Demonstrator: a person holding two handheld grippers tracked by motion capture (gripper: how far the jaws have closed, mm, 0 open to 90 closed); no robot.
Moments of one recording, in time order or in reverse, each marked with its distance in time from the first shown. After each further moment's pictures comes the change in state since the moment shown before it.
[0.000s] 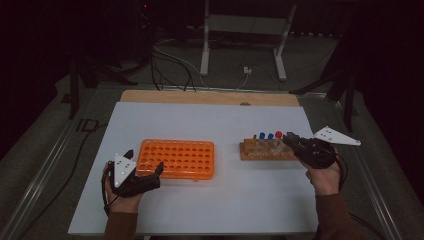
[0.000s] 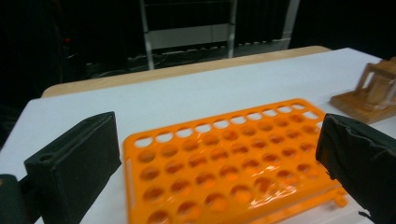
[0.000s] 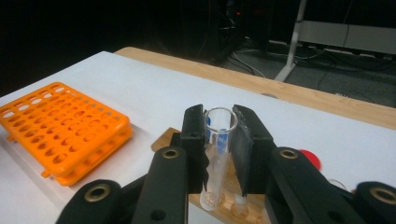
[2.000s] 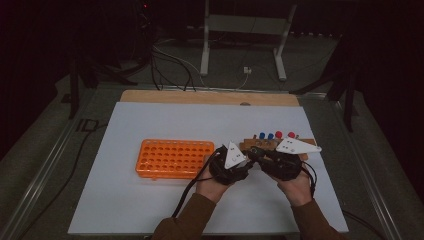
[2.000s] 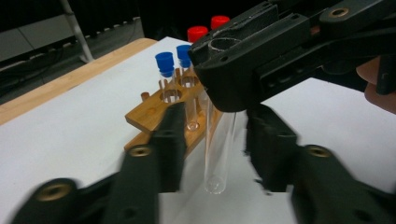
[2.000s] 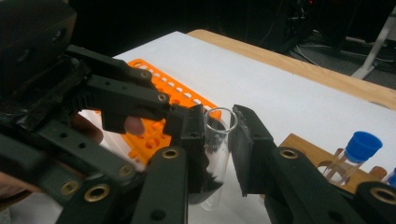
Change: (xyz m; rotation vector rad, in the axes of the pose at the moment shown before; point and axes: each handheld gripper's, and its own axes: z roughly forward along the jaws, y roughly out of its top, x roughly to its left) left arm -0.186 0.058 0.109 0.105 -0.530 0.239; right arm 0.075 -0.006 0.033 0.059 0.218 -0.089
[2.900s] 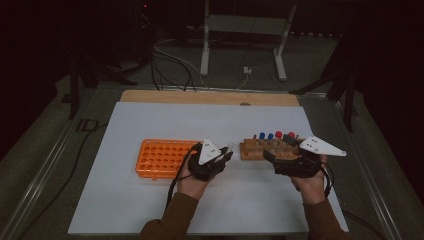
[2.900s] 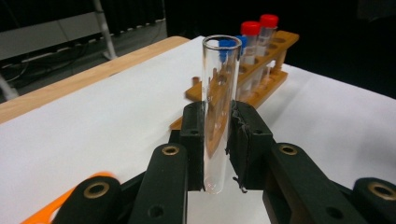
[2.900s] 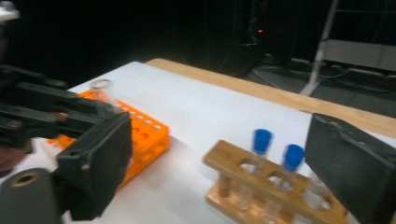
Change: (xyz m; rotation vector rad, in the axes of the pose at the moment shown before) left arm 0.039 -0.025 -0.038 -0.040 0.097 -0.083; right arm -0.031 -0.009 -0.031 -0.130 -0.163 0.047
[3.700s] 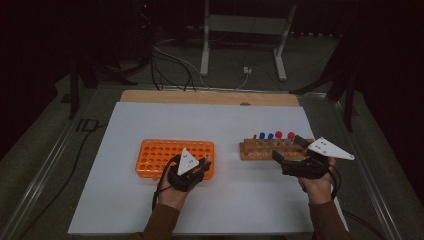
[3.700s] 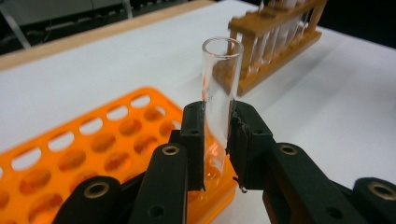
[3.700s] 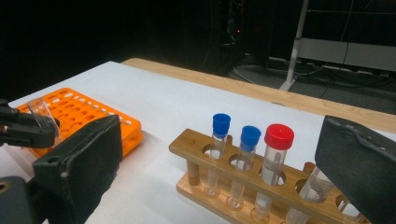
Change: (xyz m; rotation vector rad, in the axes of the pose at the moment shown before) left arm 0.019 -0.051 -0.024 0.084 0.059 -0.053; right arm -0.017 -0.012 -0.010 -0.007 -0.071 0.018
